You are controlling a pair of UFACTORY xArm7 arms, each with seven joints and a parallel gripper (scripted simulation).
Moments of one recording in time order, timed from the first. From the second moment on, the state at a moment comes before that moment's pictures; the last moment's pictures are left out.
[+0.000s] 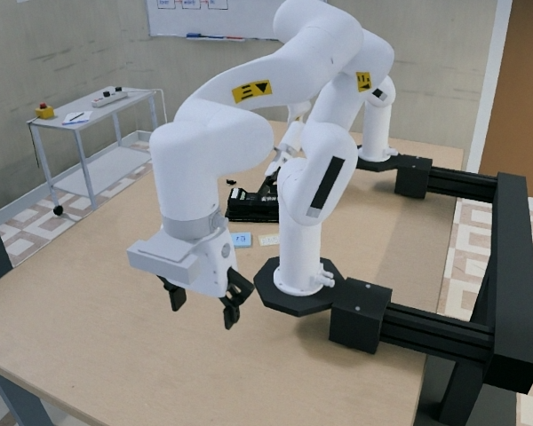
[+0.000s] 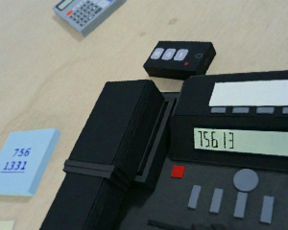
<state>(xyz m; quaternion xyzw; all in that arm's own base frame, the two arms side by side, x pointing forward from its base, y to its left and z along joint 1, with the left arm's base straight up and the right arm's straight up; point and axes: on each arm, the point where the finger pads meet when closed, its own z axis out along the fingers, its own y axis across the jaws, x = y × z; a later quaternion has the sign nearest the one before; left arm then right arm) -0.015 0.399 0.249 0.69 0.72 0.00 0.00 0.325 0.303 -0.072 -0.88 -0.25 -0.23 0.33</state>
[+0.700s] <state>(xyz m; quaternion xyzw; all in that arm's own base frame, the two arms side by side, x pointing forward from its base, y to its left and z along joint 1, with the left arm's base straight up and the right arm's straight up) -0.015 0.399 0.249 0.69 0.72 0.00 0.00 0.325 0.303 -0.066 -0.88 -0.25 -0.23 0.33</state>
